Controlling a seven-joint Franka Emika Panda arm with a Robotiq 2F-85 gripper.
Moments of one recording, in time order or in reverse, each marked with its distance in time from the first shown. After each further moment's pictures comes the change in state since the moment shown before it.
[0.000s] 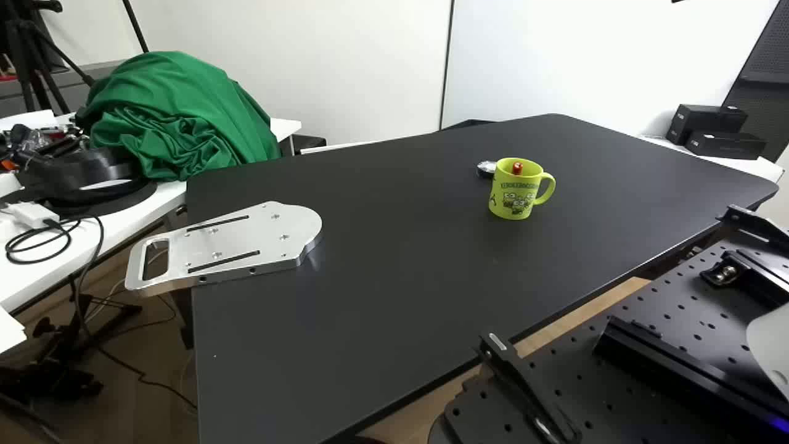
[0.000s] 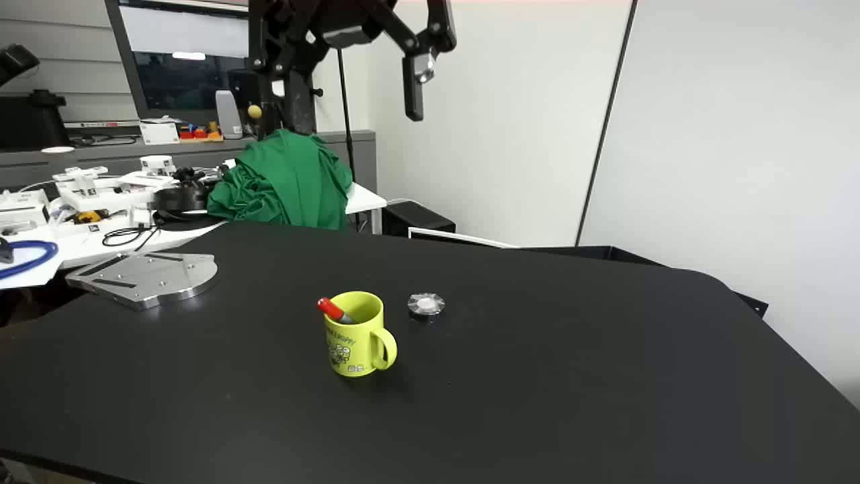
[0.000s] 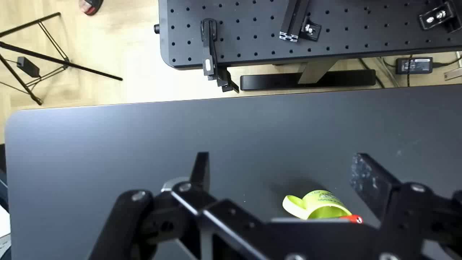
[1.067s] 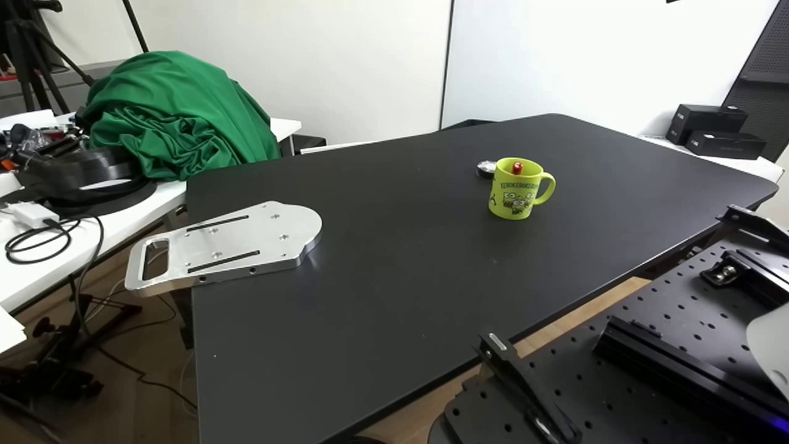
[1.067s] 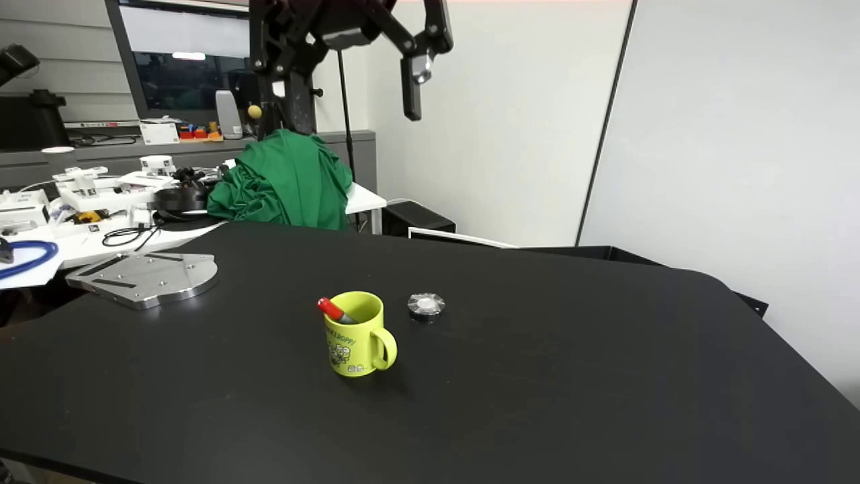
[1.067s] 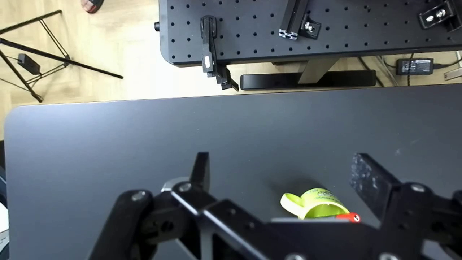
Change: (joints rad) arm 0.014 0.017 0.001 0.013 0.000 0.001 0.003
